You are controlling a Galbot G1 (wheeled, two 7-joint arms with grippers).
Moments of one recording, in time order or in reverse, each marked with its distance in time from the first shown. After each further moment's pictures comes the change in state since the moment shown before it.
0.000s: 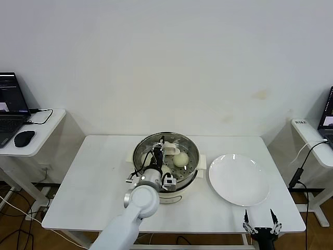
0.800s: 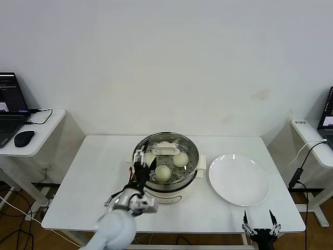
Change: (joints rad) left arm 0.286 0.173 -0.118 -0.345 -0.366 -0.016 -0.121; right arm -0.013 -0.001 -0.005 0.008 0.002 0.004 -0.004
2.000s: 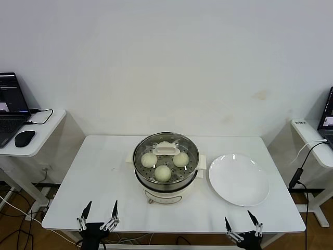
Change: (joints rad) left arm 0.740 -0.146 -0.429 -0.122 -1.141 -0.514 -0.315; right arm -0.127 -0.210 -0.144 0.125 0.179 -0.058 -0.101
